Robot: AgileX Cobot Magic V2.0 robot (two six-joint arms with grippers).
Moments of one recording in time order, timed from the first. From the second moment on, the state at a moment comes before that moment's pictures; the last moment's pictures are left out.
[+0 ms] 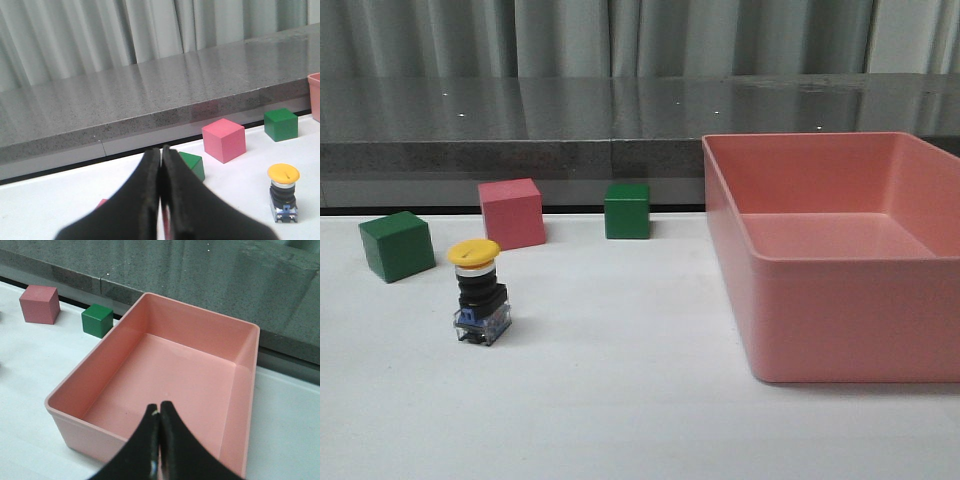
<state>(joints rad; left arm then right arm) -0.14 0.05 -0.13 0.08 0.18 0.12 0.12 0.45 -0.49 0.33 0.44 -0.49</state>
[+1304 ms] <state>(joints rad) -0.03 0.00 0.00 0.03 -0.03 0.05 0.12 0.45 -0.49 0.33 0.45 -0.49</state>
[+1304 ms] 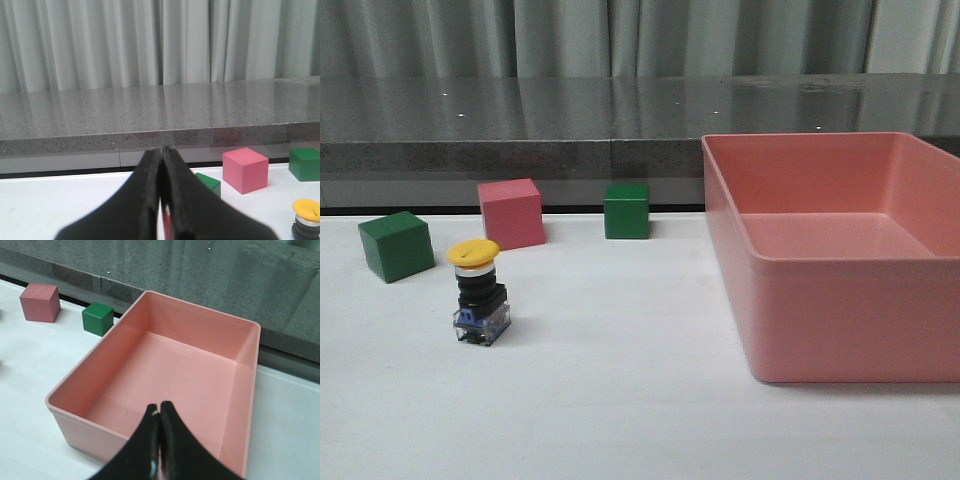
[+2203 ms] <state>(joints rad) -0.03 0.00 0.00 0.03 -0.04 0.05 0.12 0.03 -0.04 -0.05 0.08 0.11</state>
